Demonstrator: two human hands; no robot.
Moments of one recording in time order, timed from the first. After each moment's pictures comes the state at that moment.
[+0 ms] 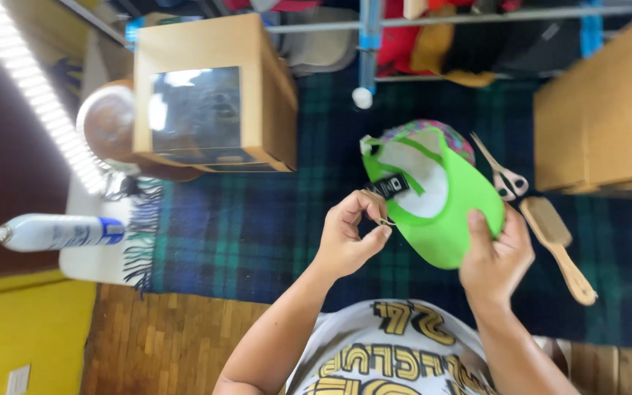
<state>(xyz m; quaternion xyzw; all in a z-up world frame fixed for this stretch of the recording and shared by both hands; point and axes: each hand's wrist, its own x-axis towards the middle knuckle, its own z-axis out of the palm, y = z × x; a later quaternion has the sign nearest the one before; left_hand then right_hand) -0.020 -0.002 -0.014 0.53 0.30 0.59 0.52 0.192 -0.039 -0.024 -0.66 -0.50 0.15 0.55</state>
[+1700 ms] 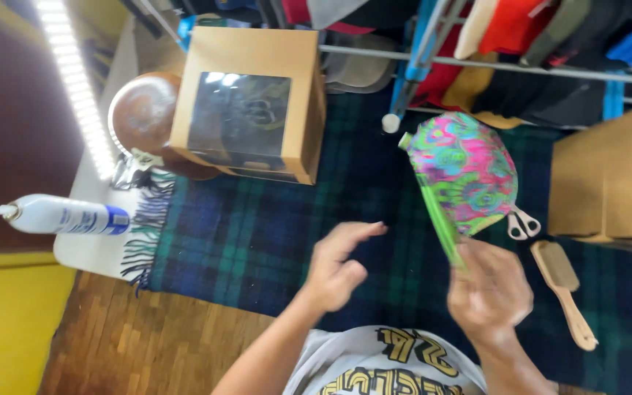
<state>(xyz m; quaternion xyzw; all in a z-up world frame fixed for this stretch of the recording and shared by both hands) -0.076 -0.031 0.006 0.65 0.41 0.52 0.37 0.166 -0.028 0.001 -0.43 -0.76 -0.09 0.49</state>
